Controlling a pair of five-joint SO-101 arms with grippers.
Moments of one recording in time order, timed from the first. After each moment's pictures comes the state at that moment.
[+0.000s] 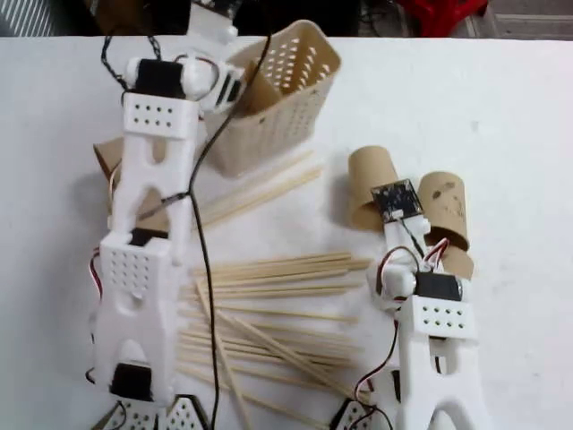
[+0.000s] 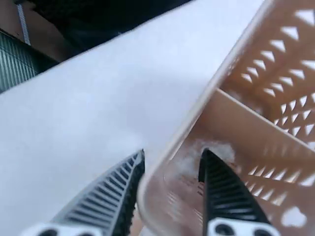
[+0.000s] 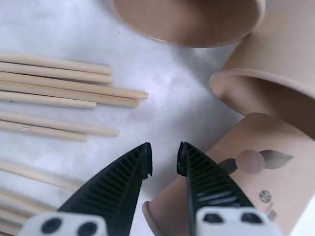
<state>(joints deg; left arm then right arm) 2.1 45.1 -74.5 85.8 -12.8 2.4 -46.5 68.0 55.5 24.3</state>
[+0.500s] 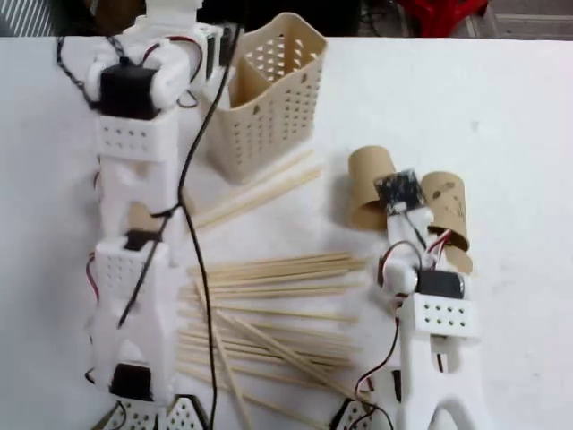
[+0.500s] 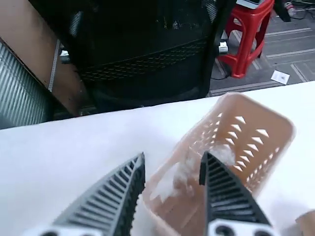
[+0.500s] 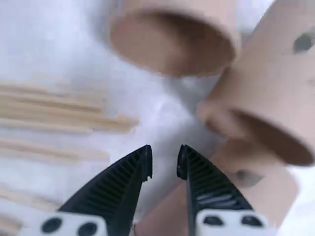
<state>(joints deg) 1.0 40.4 -93.3 94.5 -0.7 2.4 -46.4 64.0 51.3 24.2</state>
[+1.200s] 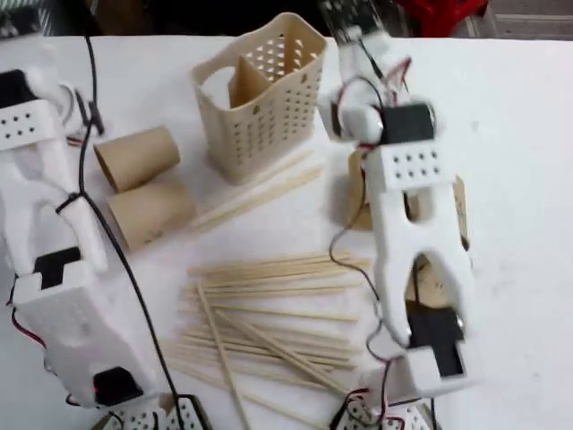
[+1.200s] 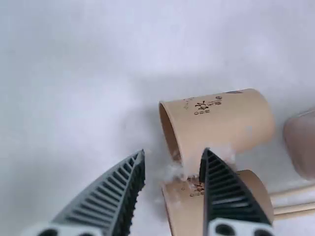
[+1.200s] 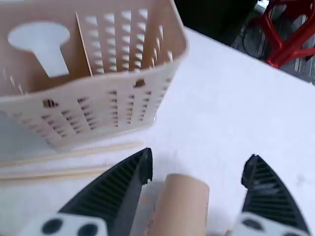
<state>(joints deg) -24.8 27.6 -39.5 90.8 2.9 -13.7 3.8 -21.8 69.7 16.8</state>
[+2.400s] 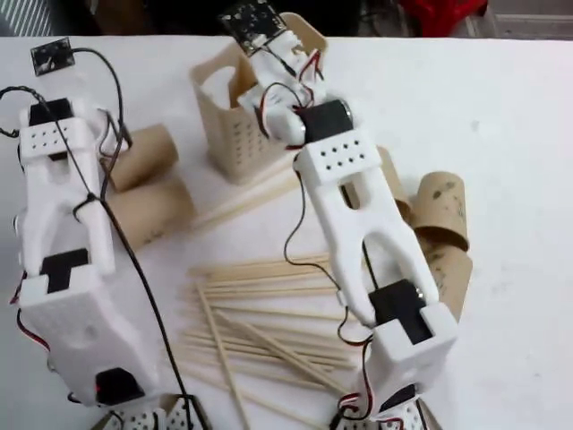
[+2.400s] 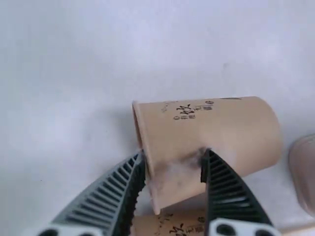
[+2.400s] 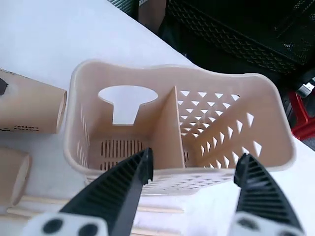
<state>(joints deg) -21.6 26.4 -17.7 69.5 8.7 -25.8 12.8 -22.9 55.7 20.2</state>
